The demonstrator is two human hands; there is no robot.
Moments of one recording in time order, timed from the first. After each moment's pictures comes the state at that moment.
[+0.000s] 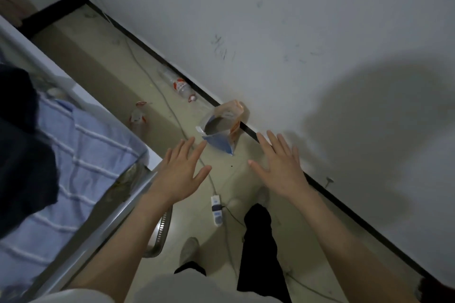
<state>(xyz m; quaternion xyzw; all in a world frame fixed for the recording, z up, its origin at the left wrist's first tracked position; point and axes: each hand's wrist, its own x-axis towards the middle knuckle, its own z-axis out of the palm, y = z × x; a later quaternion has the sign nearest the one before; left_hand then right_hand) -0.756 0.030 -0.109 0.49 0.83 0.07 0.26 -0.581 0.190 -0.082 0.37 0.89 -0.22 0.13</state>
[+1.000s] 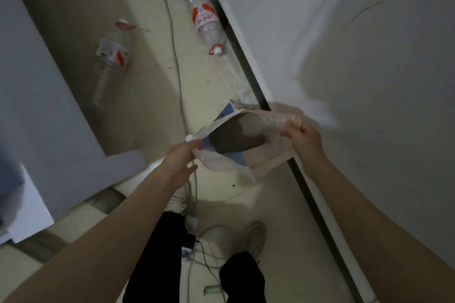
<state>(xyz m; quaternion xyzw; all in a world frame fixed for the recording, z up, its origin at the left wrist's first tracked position) -0.906 0.234 -0.543 -0.35 0.58 0.54 0.50 -0.824 0.464 -0.511 0.53 0.69 -0.47 0.14</state>
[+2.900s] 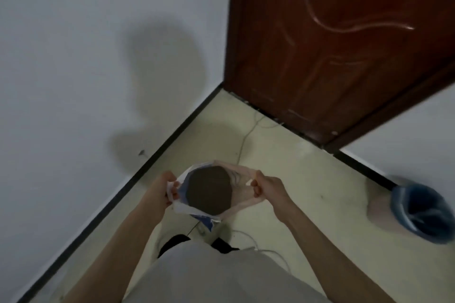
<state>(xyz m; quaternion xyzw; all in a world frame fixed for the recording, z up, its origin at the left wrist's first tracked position) -0.365 0.128 -0.078 0.43 0.59 0.00 0.68 -0.222 -0.064 -0.085 0.78 -0.07 -0.41 -0.47</state>
